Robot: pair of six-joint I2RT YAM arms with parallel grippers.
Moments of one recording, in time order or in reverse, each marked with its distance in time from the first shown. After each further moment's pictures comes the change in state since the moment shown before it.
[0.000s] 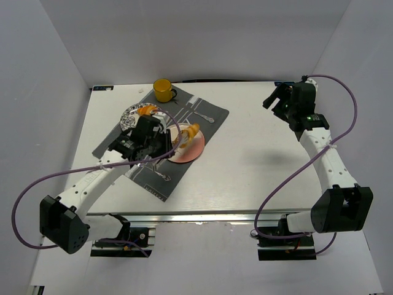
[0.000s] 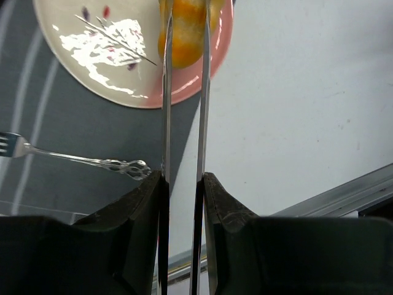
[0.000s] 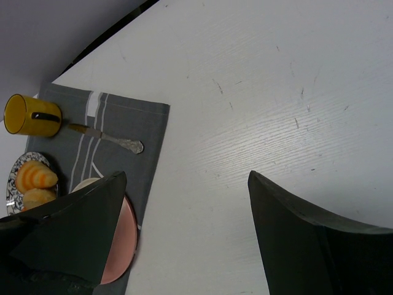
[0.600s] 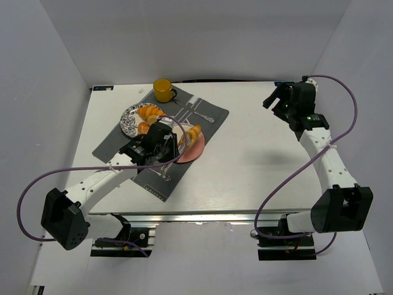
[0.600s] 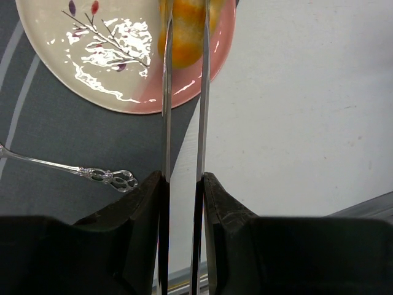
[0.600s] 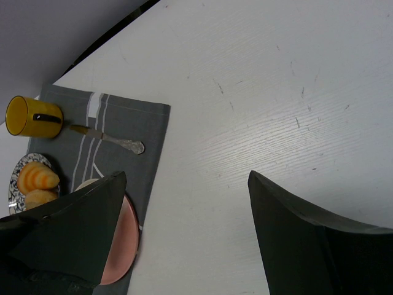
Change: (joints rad) left arm -0.140 0.031 -0.098 0.131 -0.157 -0.112; right arm 0.000 0.000 0.000 -0.001 0.003 0.011
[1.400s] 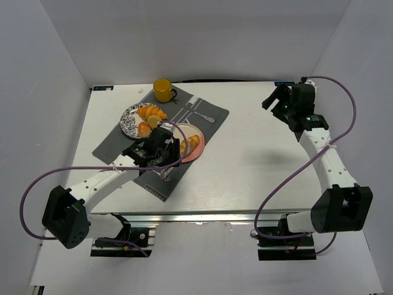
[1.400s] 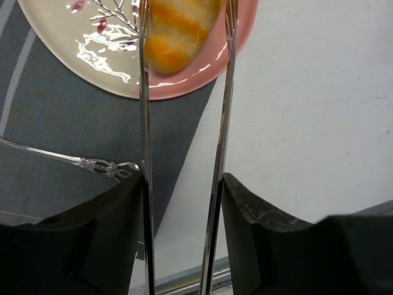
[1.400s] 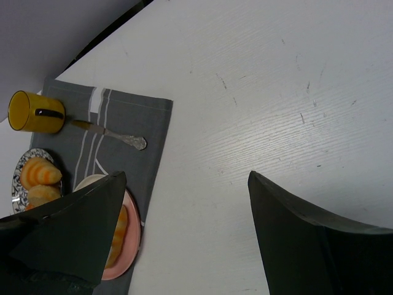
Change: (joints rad) left arm -0.001 0.015 -0.072 0.029 -0.011 -0.010; right arm 0.000 0.000 -0.013 0.005 -0.020 0.007
